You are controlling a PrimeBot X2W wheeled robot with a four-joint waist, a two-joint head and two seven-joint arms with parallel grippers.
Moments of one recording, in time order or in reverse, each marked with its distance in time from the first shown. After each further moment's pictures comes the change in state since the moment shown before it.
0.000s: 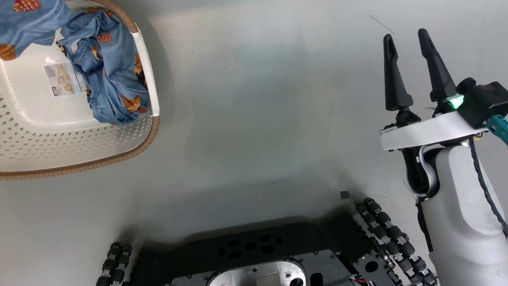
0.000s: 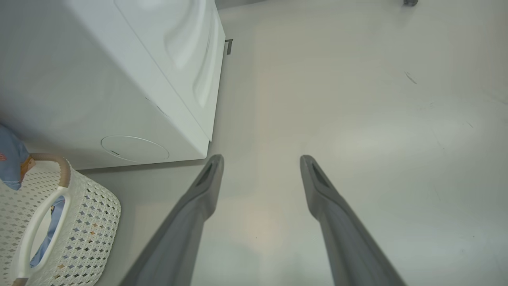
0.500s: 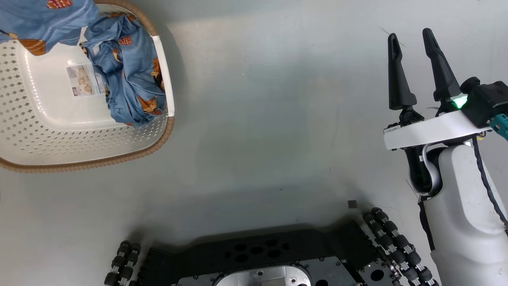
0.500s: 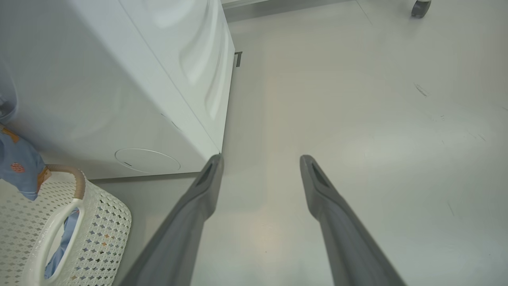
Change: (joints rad) left arm 0.013 -0.038 -0.002 0.087 -0.031 0.000 0.008; right arm -0.002 -0.002 -0.018 0.008 0.000 0.000 0.000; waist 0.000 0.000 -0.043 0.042
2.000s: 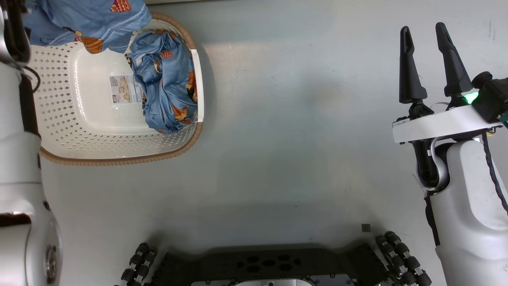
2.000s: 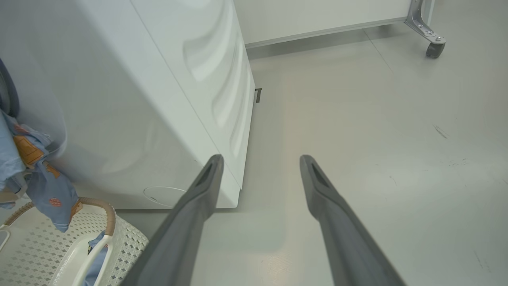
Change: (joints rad) left arm 0.422 -0.078 0.093 -0.294 -0.071 0.000 -0.017; right arm -0.017 -0.007 -0.030 0.009 -0.003 0.000 0.000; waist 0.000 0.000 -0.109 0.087
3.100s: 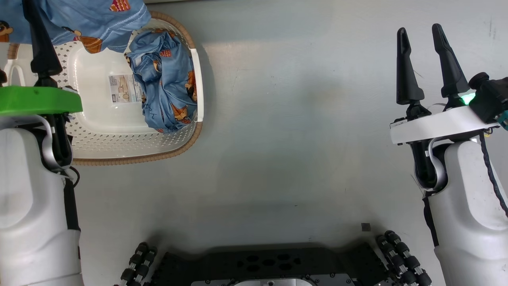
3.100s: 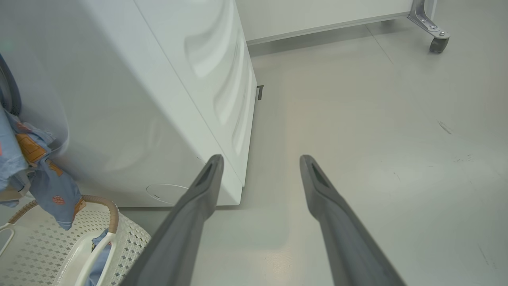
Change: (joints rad) left arm 0.474 -0.099 0.128 -0.357 0.015 0.019 0.000; right arm 0.000 -0.001 0.012 0.004 0.011 0.000 0.000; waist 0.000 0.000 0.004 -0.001
